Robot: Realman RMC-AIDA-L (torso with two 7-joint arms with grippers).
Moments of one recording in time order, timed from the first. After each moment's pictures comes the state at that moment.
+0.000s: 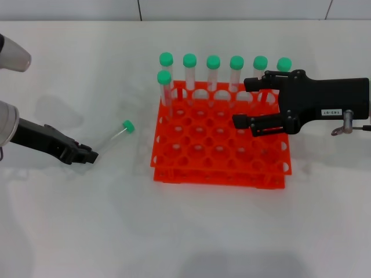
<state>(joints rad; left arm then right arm) -0.71 -1.97 0.75 0.63 2.59 1.42 -1.91 0.47 2.02 -1.24 -0.98 -1.63 -1.40 1.55</state>
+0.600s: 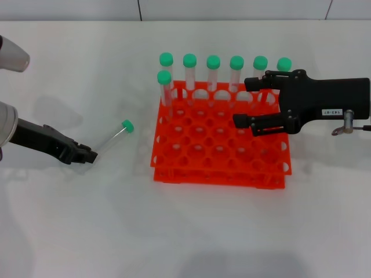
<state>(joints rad) -0.71 -1.97 0.74 0.63 2.59 1.42 -1.91 0.46 2.02 -1.24 -0.98 -1.63 -1.40 1.55</state>
